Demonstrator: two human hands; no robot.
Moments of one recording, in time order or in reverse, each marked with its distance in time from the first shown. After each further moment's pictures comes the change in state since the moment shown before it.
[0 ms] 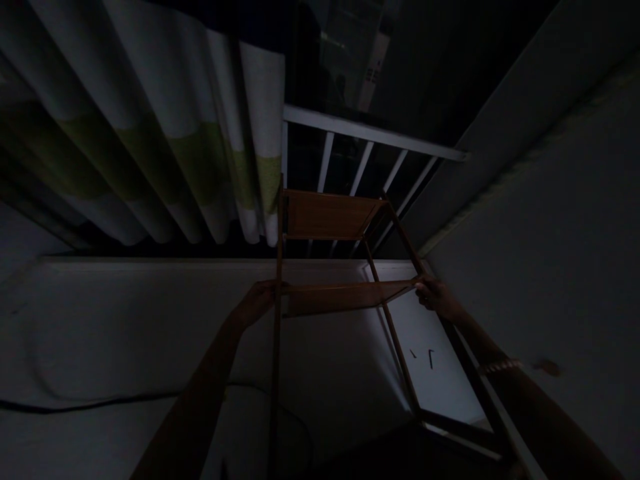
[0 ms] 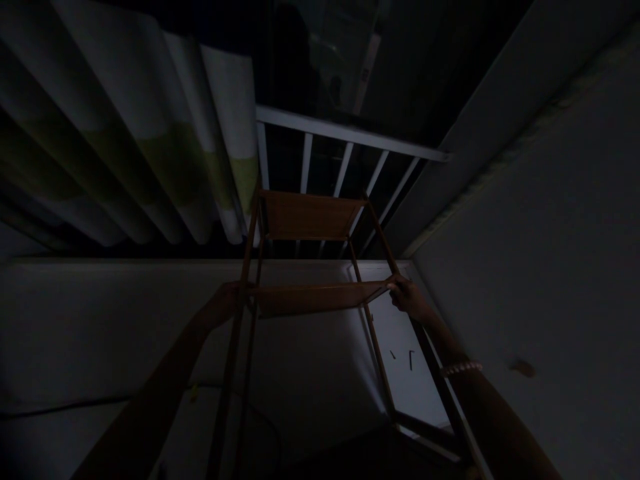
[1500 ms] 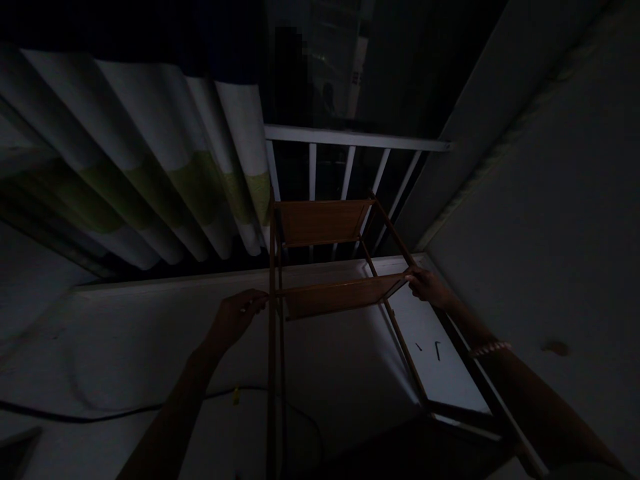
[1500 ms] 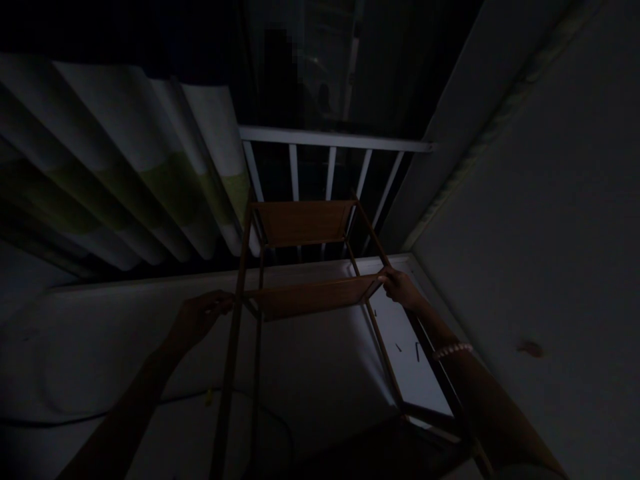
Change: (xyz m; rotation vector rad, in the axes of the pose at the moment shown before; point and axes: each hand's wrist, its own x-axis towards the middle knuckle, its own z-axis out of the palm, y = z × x) left_hand -0.042 0.073 0.013 0.905 0.132 0.113; right_hand -0.001 -0.011 0.005 -0.014 0.018 -0.068
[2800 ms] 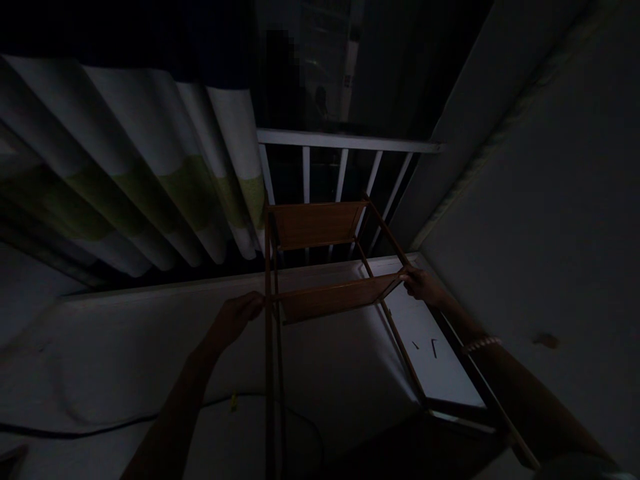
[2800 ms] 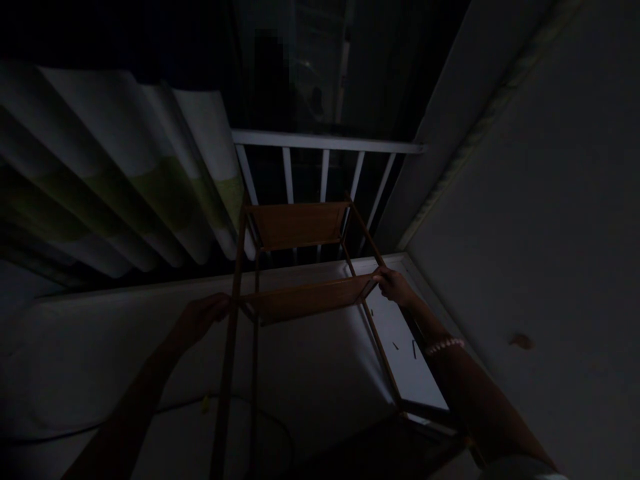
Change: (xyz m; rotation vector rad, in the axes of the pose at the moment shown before) left_hand 0.009 -0.012 0.002 -0.030 -0.107 0.023; right_hand -0.001 -0.007 0.001 0.024 -0.004 0.021
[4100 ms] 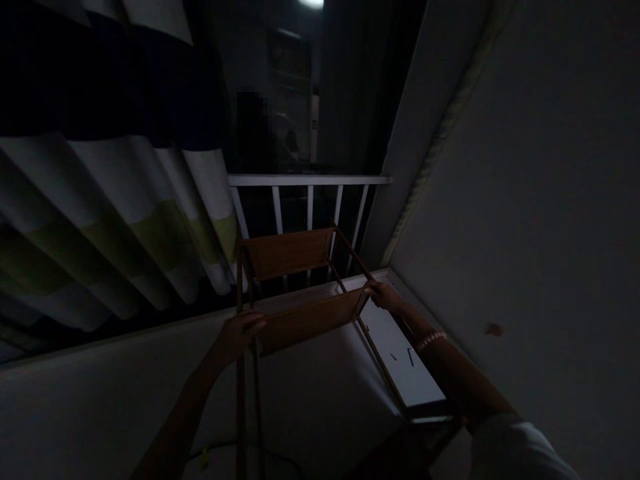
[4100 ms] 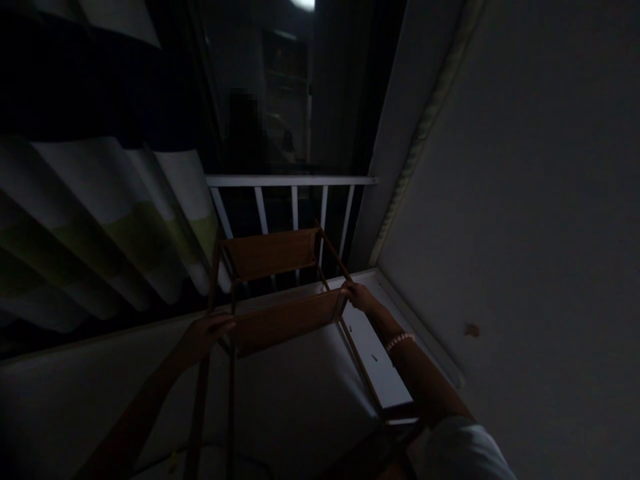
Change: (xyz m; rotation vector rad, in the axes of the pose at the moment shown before) left_hand 0.036 0.027 0.024 0.116 0.005 0.144; right_hand 0.008 0.001 0.001 -0.338 0.039 -0.070
